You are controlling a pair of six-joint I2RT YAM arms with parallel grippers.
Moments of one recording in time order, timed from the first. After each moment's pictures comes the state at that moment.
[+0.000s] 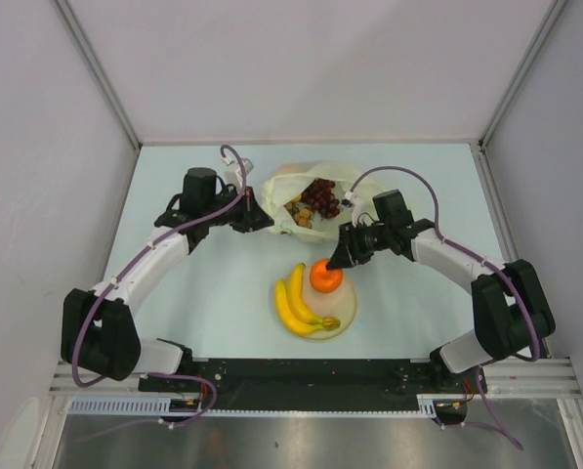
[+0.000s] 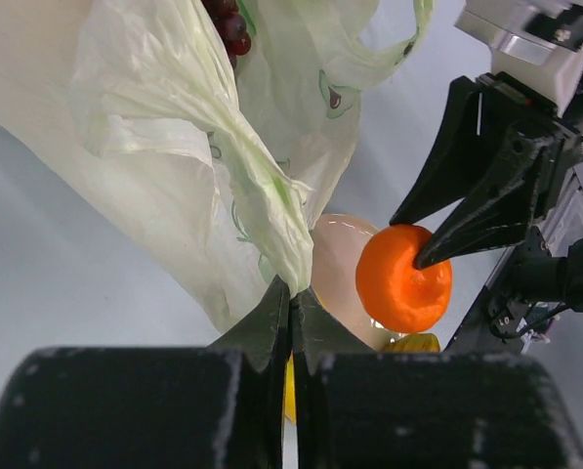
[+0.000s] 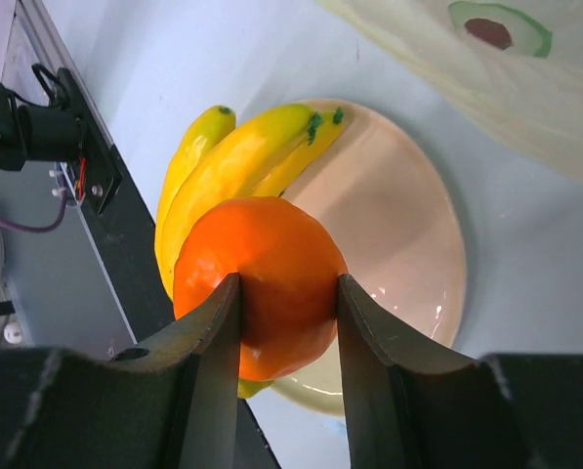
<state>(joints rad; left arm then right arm) -0.31 1.35 1.00 -0.22 0.63 -0.26 0.43 1.48 0.91 -0.29 -0.78 0.13</state>
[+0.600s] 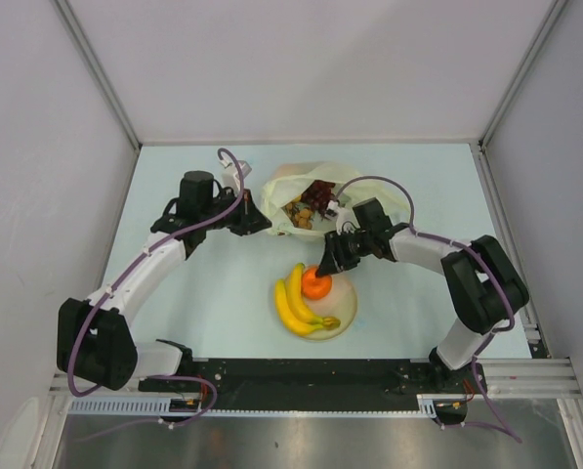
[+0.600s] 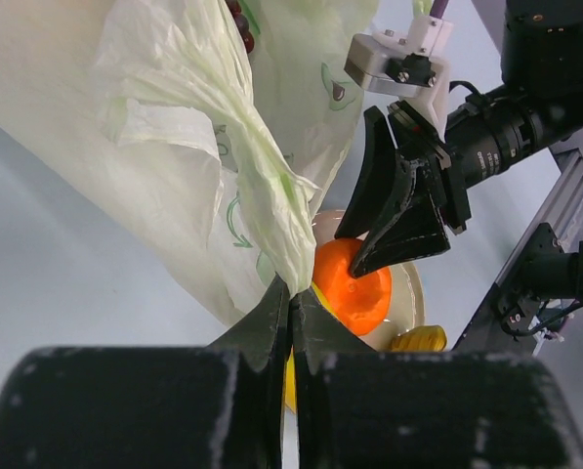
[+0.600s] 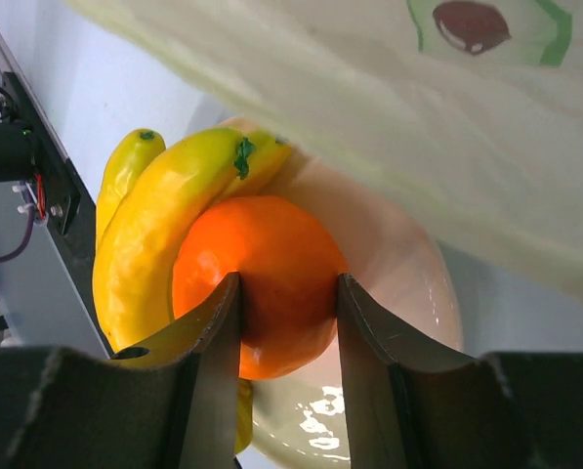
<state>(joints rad) -0.31 1.30 0.97 -0.23 0.61 -0.24 0.50 1.68 0.92 -0.15 -0.69 0.21</state>
